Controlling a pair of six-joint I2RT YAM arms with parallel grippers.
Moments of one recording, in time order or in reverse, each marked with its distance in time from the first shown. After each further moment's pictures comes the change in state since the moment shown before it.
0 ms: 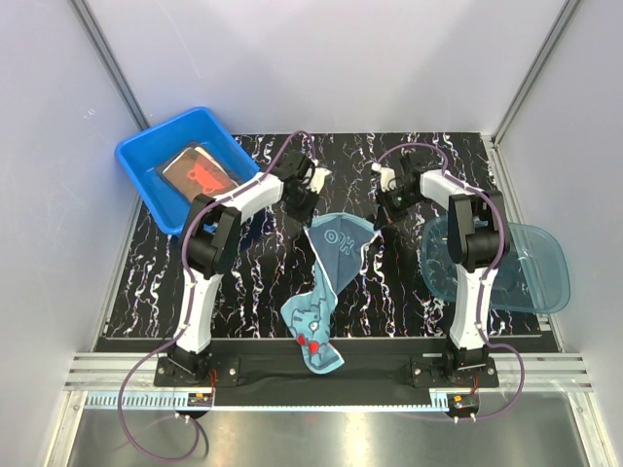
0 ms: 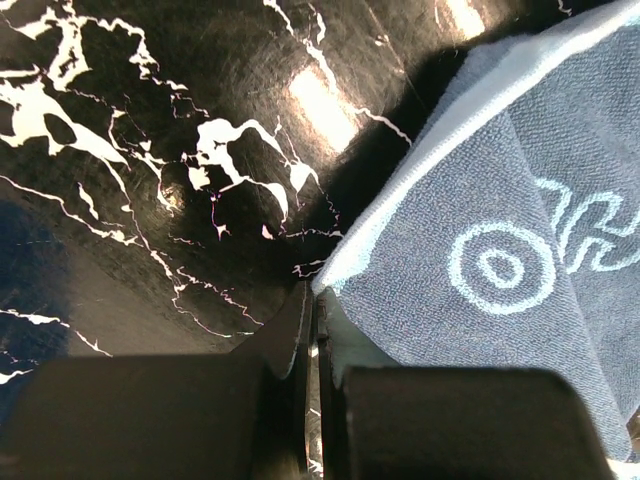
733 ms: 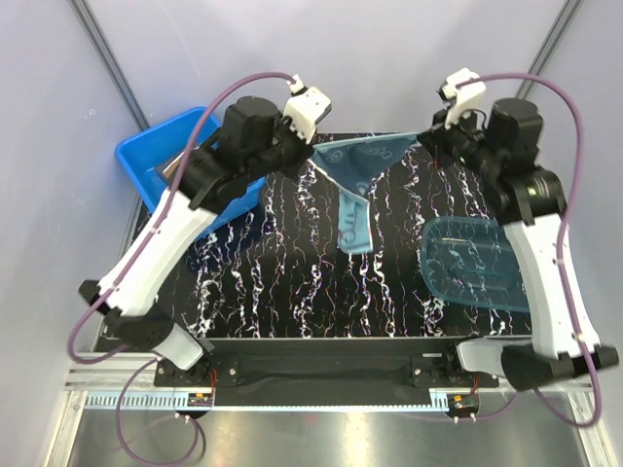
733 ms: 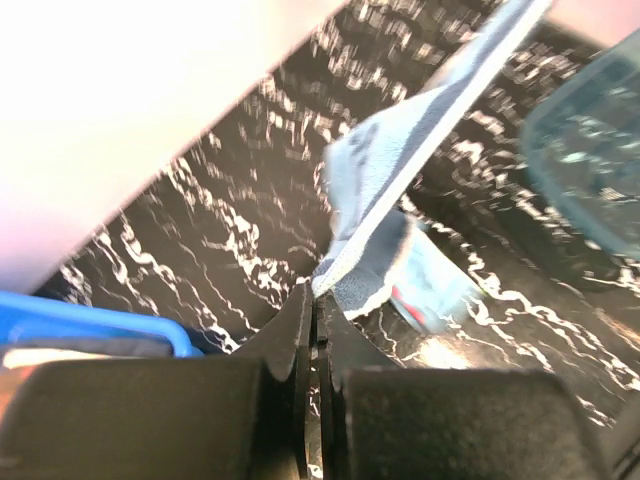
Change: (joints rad) left arm -0.225 -0.630 0.293 -0.169 -0.285 0.105; right arm 0.050 -0.840 0.180 0.001 0.317 0.105
